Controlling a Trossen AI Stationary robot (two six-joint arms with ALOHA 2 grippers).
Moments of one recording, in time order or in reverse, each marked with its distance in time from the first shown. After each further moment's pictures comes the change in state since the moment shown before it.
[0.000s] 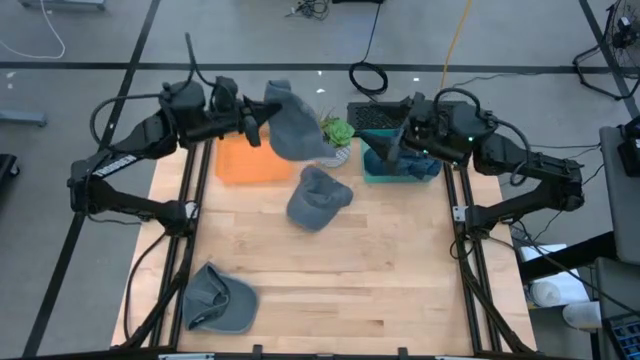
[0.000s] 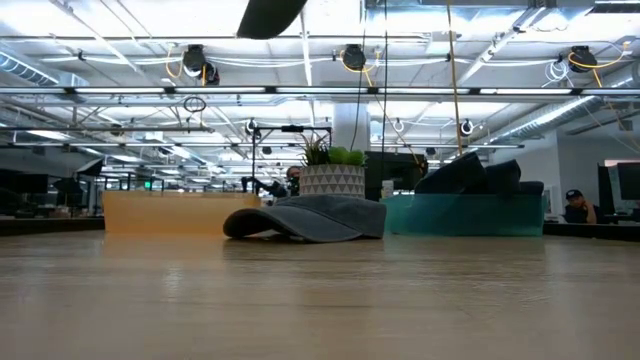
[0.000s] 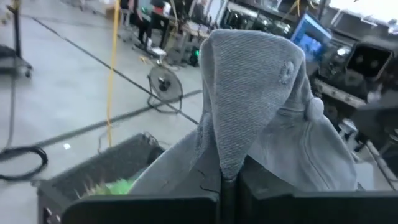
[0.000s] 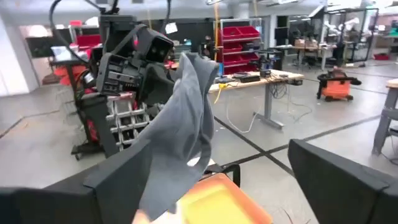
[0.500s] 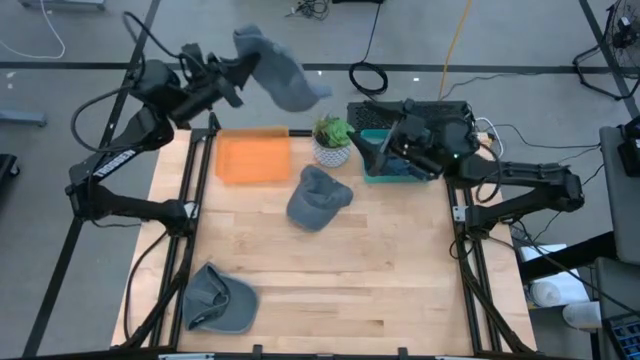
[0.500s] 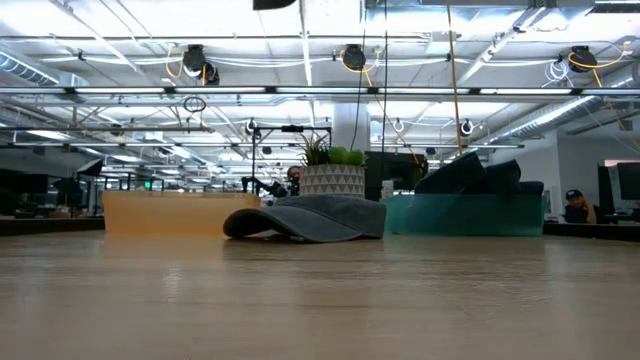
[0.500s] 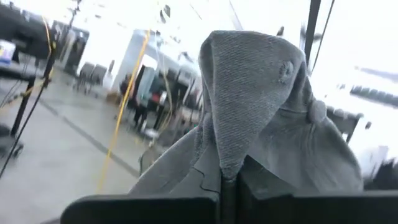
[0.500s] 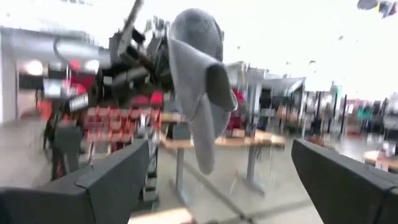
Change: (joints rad) left arm 0.190 -0.010 0.000 0.373 0.081 -0.031; right arm -0.024 0.000 -0.334 0.618 0.003 -0.223
